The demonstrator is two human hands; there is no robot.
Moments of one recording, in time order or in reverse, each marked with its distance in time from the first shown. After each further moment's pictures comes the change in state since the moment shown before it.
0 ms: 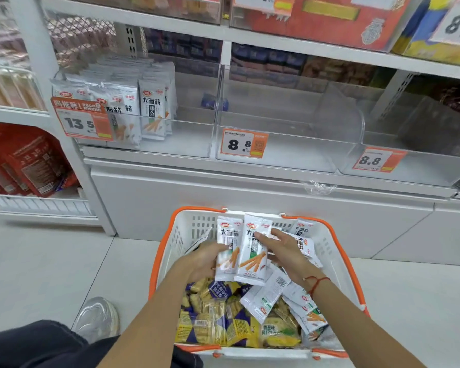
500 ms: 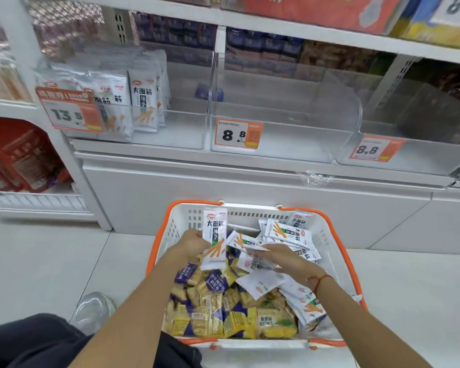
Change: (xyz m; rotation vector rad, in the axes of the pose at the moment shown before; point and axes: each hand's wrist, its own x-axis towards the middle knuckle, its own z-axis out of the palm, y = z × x) left_hand 0.000 0.002 -0.014 0.186 0.304 0.030; right_hand -0.001 0.021 -0.015 -0.418 -0.193 0.203
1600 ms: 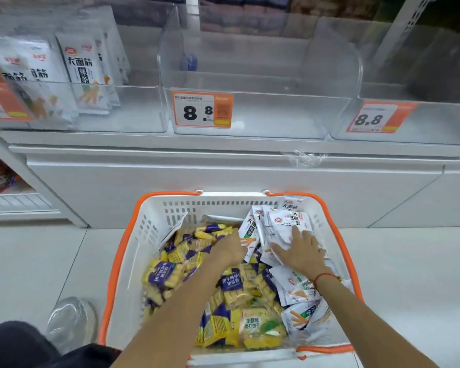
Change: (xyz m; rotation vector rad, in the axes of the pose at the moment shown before) left_hand 0.078 -0.003 0.127 0.839 -0.149 0.167; right_hand 0.057 0.075 -0.054 -0.703 0.476 0.113
